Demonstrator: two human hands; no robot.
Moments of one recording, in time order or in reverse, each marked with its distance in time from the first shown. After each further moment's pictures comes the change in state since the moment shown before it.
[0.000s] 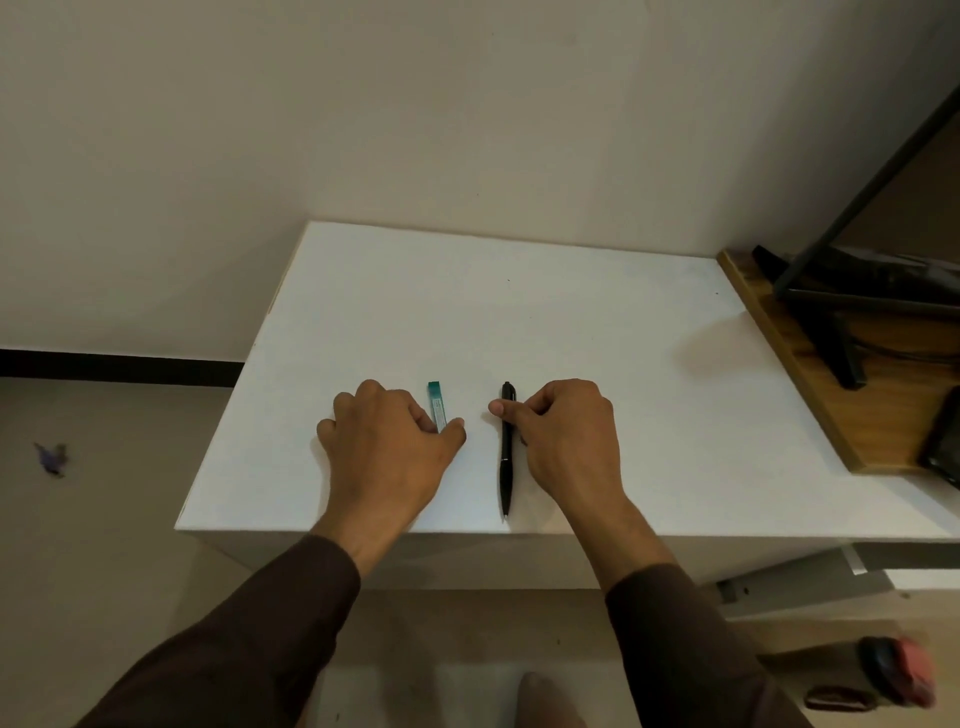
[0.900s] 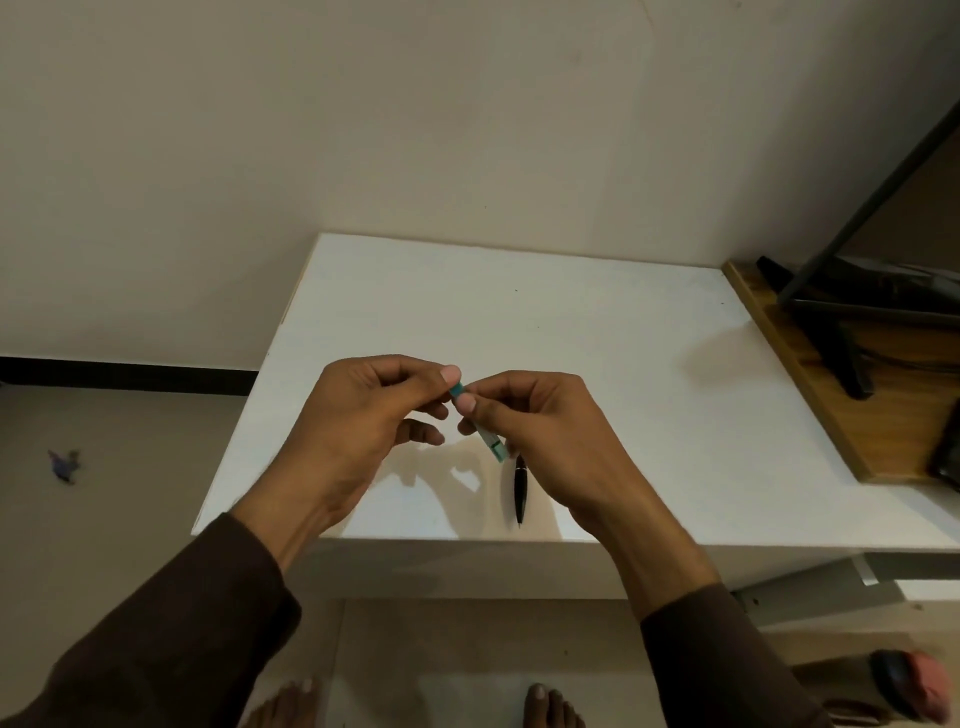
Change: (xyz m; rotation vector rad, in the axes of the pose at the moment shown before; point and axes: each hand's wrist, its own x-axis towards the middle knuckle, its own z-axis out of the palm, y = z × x) left_hand 0.021 -0.008 -0.051 -0.961 -0.378 -0.026; right_hand -0.023 -0.029 -0.021 0.404 -0.410 -0.246
